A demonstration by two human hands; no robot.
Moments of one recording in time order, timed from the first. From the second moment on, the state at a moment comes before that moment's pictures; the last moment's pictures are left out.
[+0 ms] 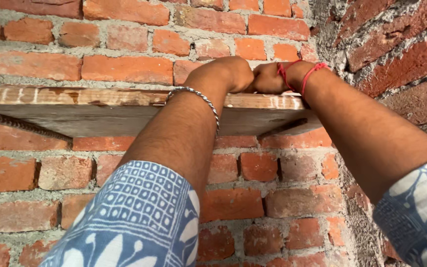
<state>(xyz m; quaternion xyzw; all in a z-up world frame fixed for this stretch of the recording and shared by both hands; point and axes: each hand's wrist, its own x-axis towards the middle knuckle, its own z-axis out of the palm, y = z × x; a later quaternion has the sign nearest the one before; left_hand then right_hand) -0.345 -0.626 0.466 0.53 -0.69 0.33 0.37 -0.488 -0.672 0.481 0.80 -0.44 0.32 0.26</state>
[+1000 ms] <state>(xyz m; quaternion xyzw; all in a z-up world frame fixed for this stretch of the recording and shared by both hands) -0.339 -0.548 0.418 0.43 -0.59 0.48 0.48 -0.511 -0.619 0.451 0.73 0.02 0.55 0.41</state>
